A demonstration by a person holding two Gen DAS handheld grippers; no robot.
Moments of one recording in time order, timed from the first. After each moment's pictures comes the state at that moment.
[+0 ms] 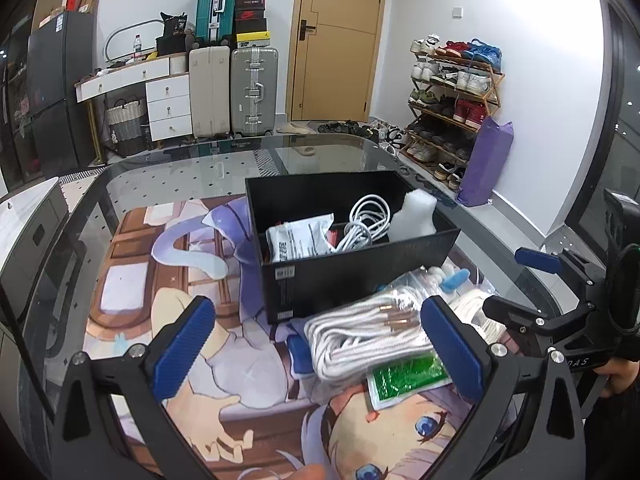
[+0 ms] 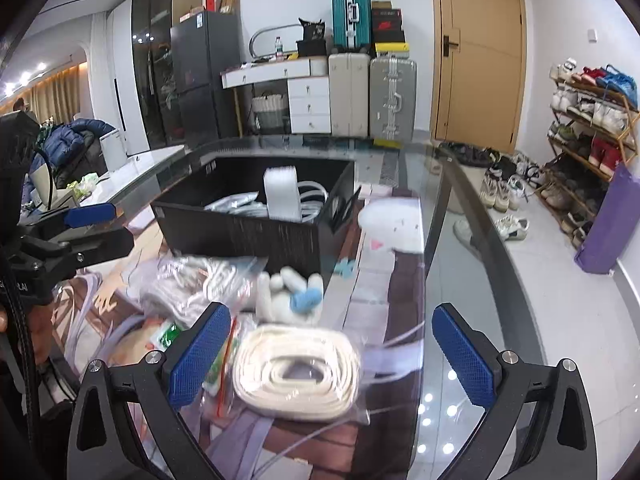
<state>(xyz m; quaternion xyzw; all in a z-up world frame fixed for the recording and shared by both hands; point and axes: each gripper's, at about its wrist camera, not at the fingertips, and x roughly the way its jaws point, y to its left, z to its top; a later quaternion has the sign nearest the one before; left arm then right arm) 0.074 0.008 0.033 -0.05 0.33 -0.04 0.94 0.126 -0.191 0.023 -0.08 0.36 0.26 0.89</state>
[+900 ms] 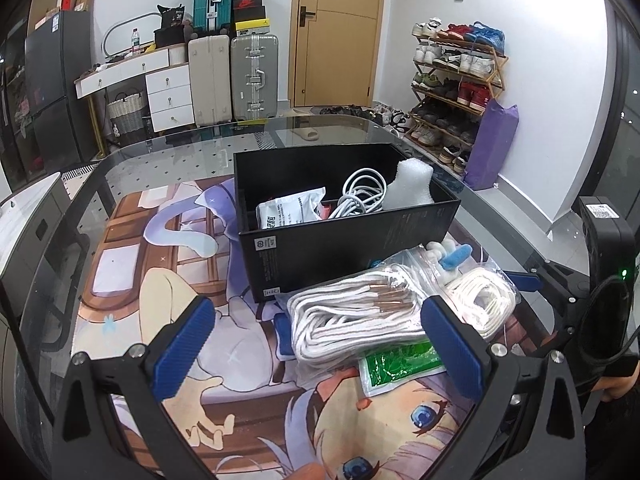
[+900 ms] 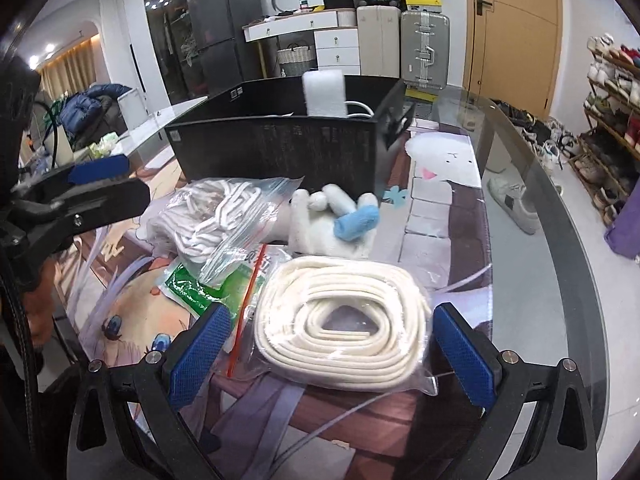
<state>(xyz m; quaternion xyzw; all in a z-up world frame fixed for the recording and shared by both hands) 0.075 -0.007 0.020 -0.03 0.35 -0.03 0.93 0.121 -0.165 -0.021 -0.10 0.43 0.30 0.84</state>
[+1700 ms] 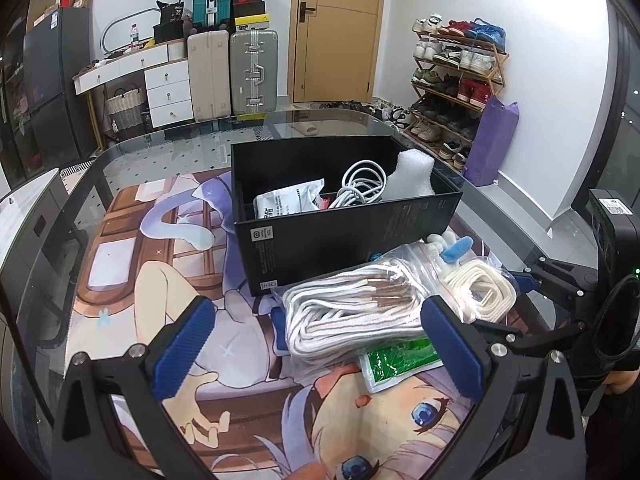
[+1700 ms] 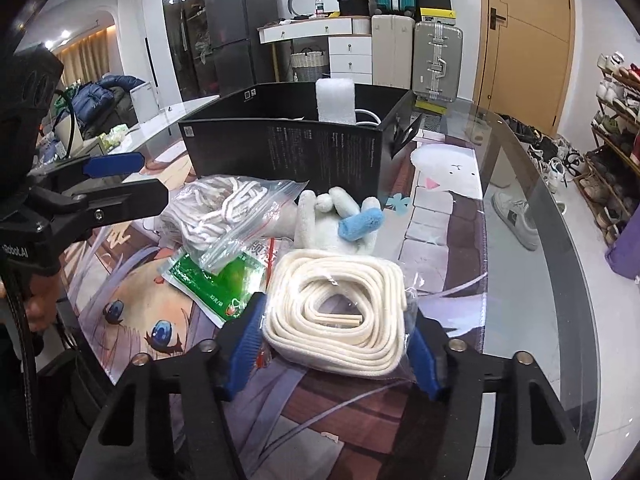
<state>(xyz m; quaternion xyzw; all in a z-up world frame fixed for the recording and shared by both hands) 0.076 -0.005 0.014 -0.03 0.36 -0.03 0.93 0.114 -0.172 -0.018 -0.11 0.42 0.33 0.84</state>
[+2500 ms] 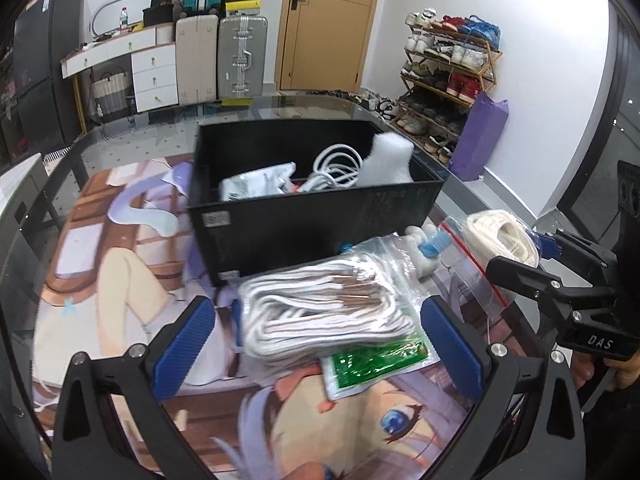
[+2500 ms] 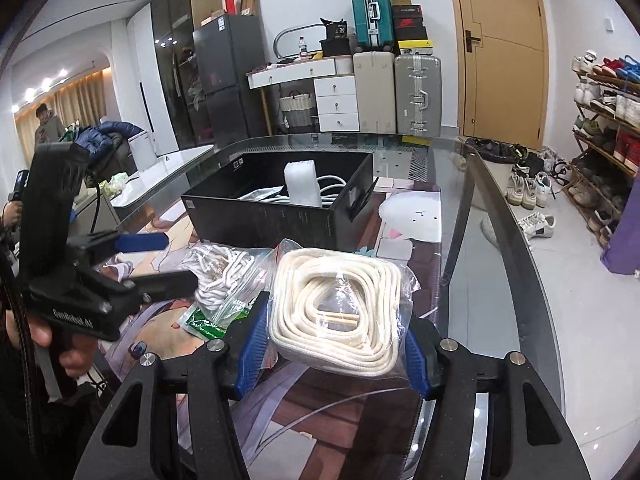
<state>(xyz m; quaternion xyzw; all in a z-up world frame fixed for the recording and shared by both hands) 0.090 -0.021 0.002 -0.06 0.38 -0.06 0.92 0.111 -0.204 0.029 -0.05 0.36 0.32 0.88</state>
